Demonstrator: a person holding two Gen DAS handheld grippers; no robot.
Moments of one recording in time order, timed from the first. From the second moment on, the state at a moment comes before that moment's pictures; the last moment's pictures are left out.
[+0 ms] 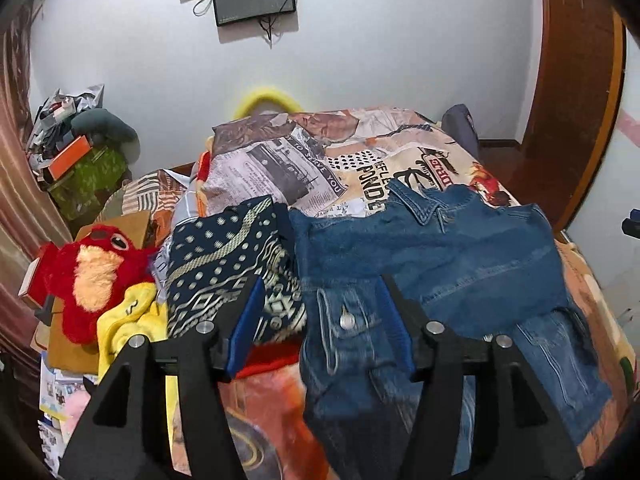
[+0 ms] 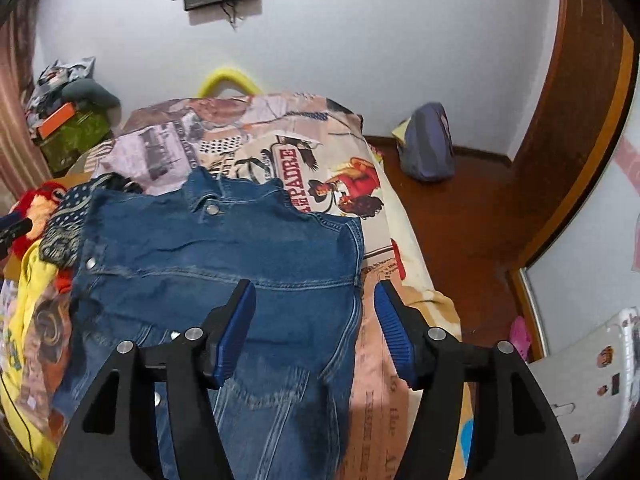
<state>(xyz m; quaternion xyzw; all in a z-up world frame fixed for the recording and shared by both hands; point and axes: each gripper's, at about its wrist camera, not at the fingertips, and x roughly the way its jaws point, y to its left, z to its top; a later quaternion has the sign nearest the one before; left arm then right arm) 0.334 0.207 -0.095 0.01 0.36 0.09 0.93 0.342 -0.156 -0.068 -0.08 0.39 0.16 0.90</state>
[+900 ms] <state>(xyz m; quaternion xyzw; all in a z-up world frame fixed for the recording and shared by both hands) 0.231 0.218 -0.275 -0.18 0.58 -0.02 0.79 0.264 -0.214 -0.225 -0.04 0.57 0.15 0.81</state>
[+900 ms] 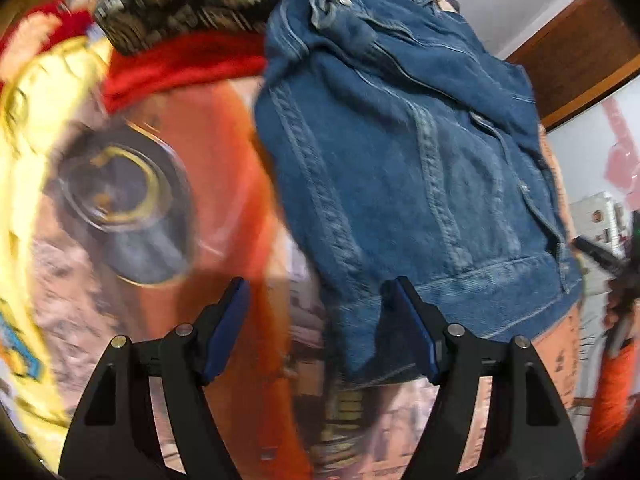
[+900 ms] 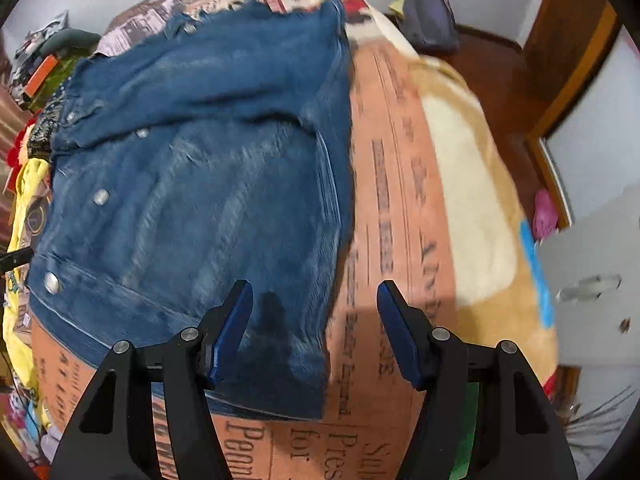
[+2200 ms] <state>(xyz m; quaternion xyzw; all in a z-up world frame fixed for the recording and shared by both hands) 0.301 0.216 -0.095 -0.18 0.34 -0.02 0.92 0.338 -0.178 -0.121 0.02 0.37 0.24 0.90</state>
